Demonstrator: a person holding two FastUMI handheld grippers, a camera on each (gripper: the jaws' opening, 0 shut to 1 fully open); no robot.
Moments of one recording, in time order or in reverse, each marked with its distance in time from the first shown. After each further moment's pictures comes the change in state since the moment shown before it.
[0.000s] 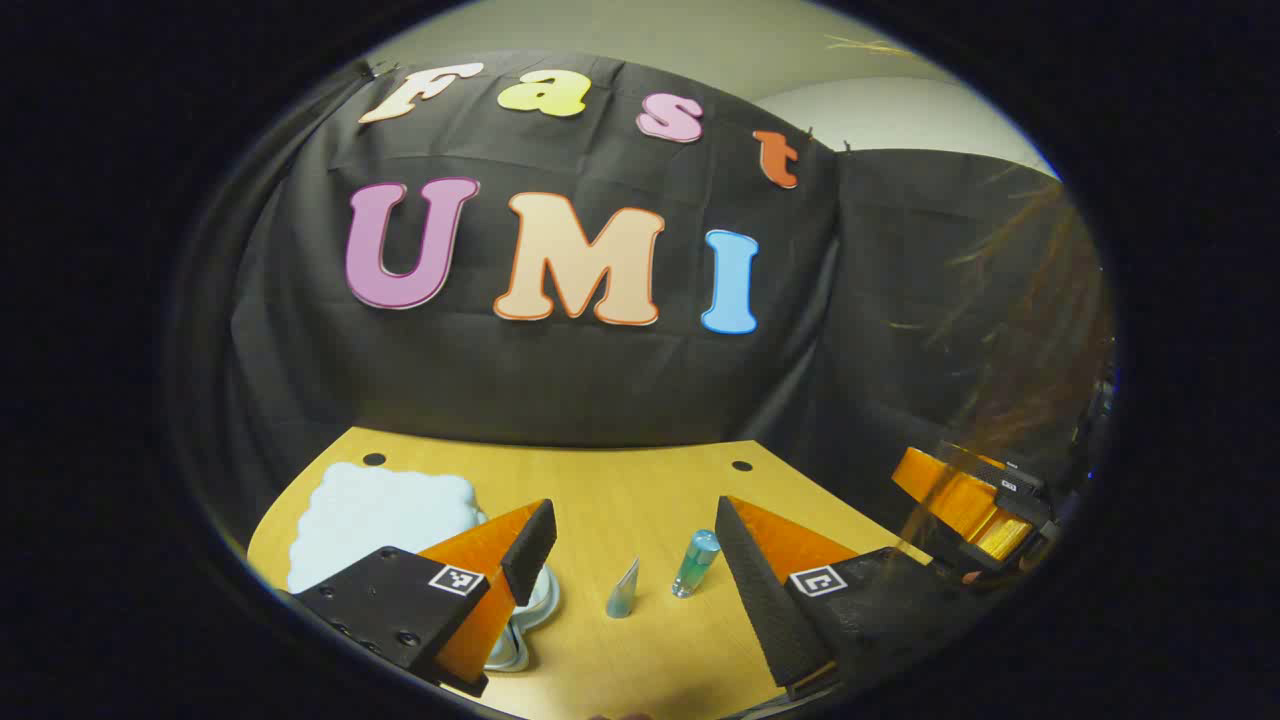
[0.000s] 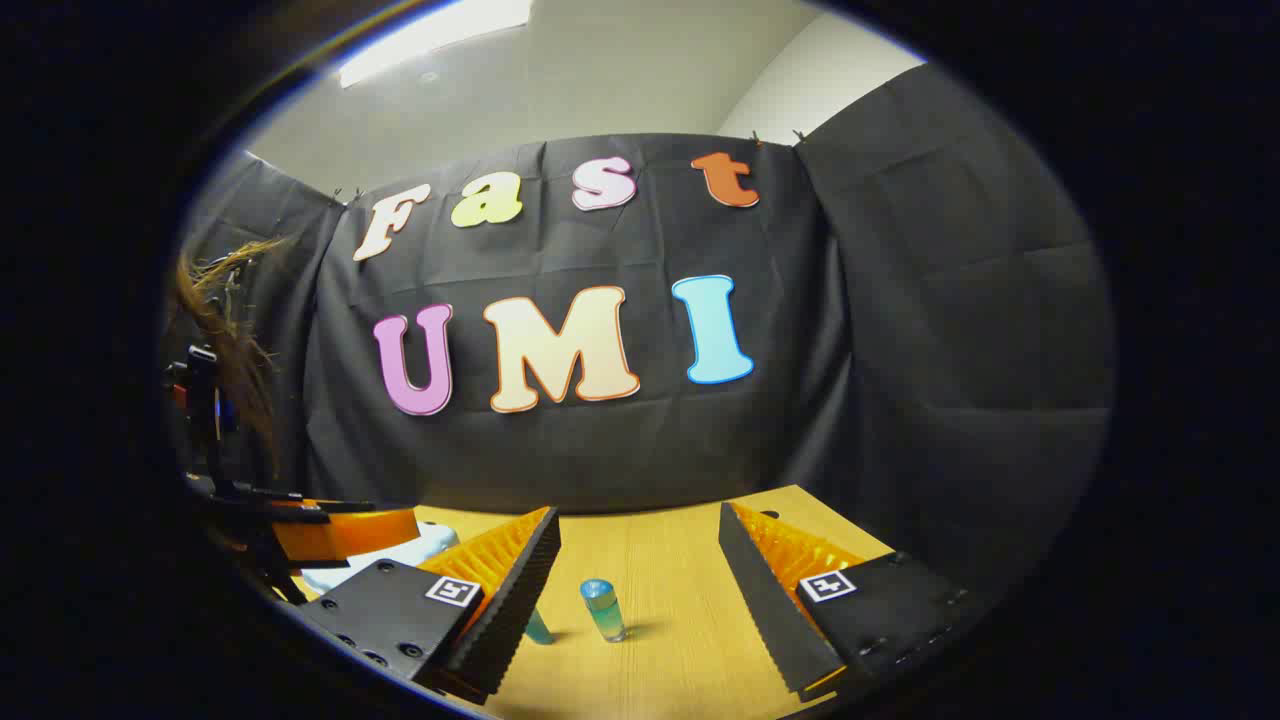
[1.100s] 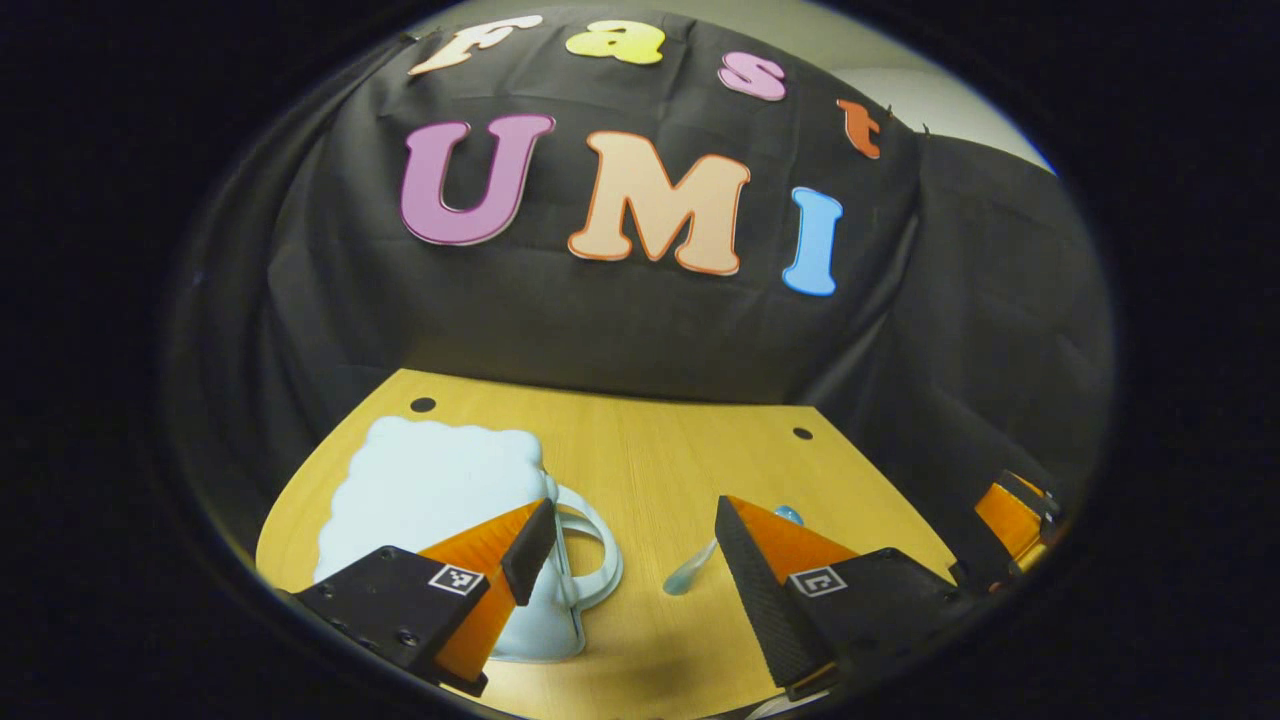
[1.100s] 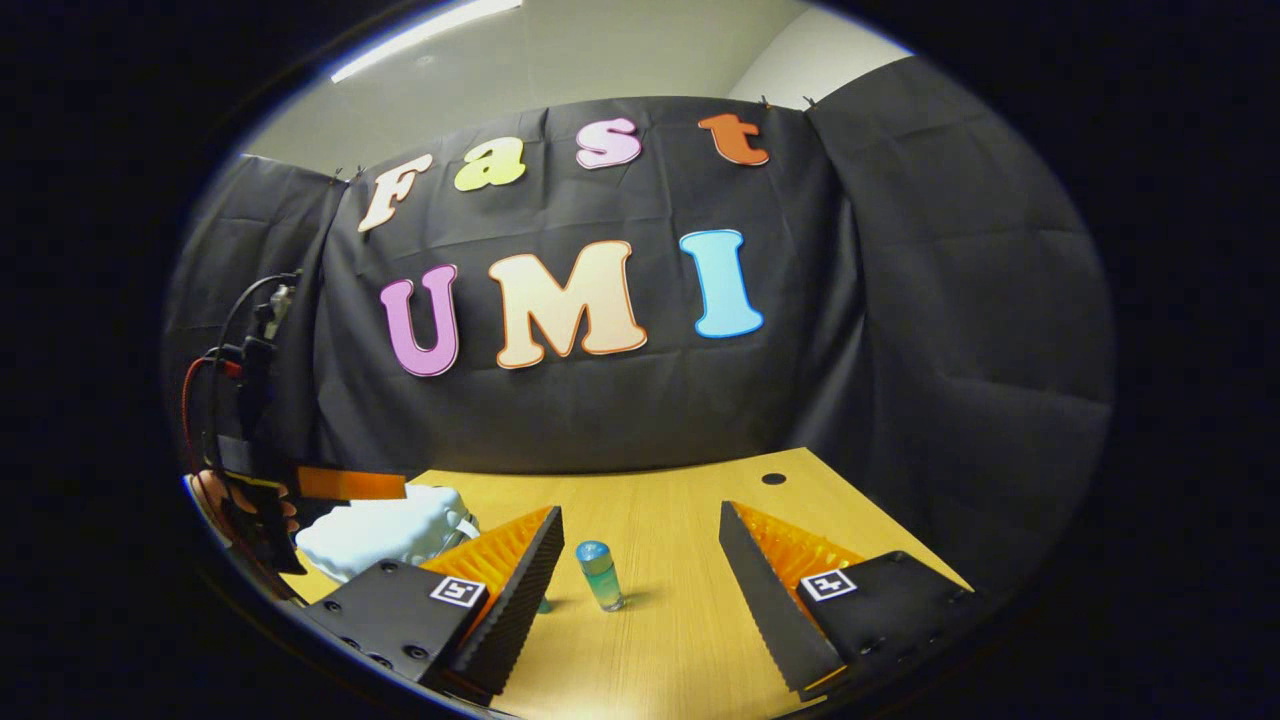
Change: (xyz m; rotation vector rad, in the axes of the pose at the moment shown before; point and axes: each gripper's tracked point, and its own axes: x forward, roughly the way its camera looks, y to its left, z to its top) left arm 0.031 0.066 -0.031 -0.069 0.243 0.103; right arm 0.005 -0.011 -0.034 0.012 0.128 0.058
